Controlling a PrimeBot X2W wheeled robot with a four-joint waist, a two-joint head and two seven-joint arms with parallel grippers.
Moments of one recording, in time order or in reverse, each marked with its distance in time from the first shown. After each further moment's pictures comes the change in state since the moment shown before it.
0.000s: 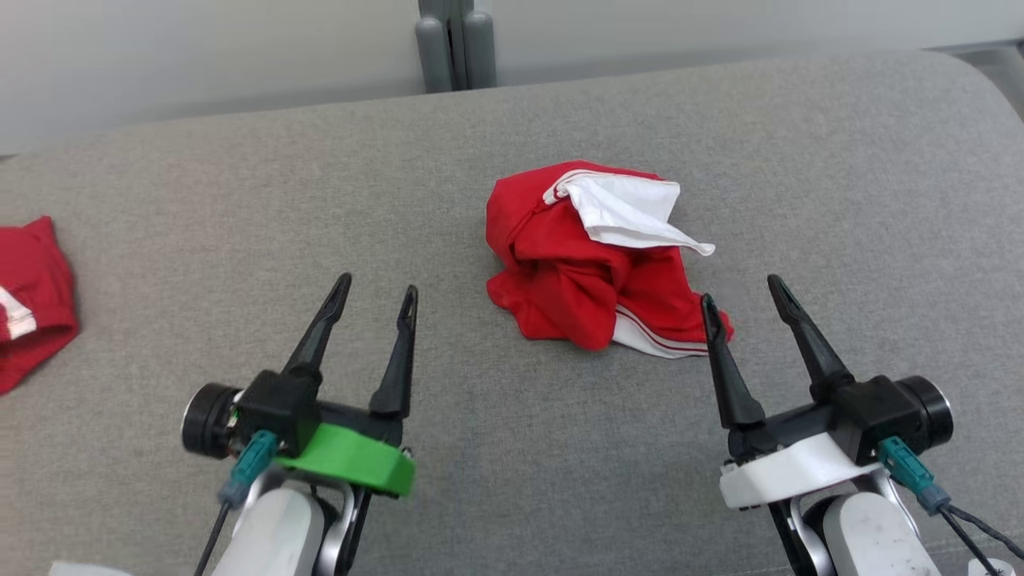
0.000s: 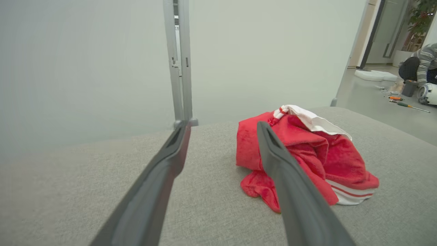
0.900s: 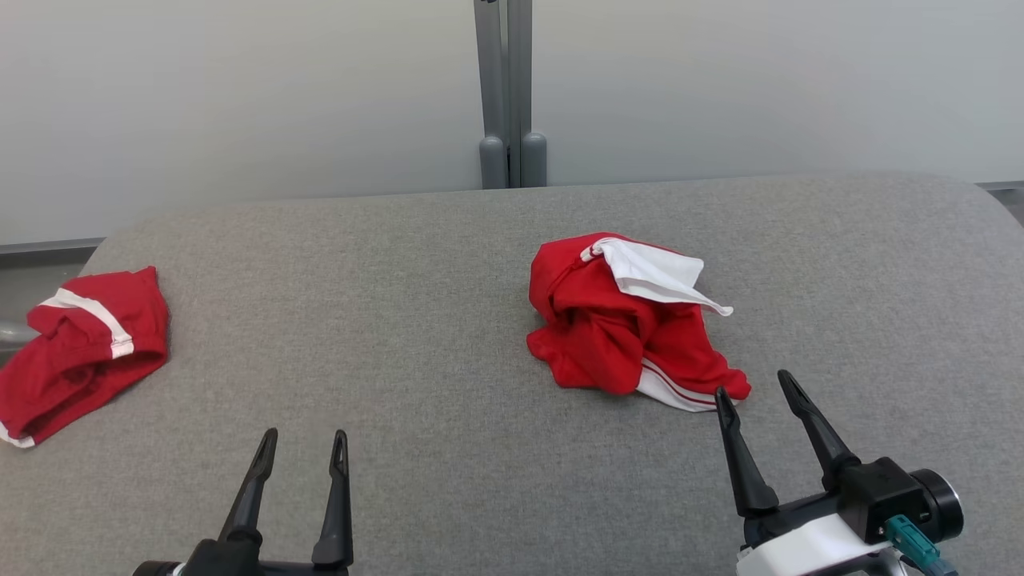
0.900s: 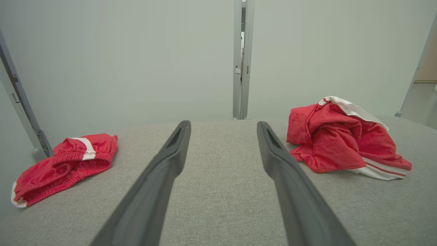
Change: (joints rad) left arm 0.435 -0.093 0.273 -0.211 0.186 -0.053 0.000; right arm 0.191 0.000 -0.016 -0.008 -0.004 0.000 0.000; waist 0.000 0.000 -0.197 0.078
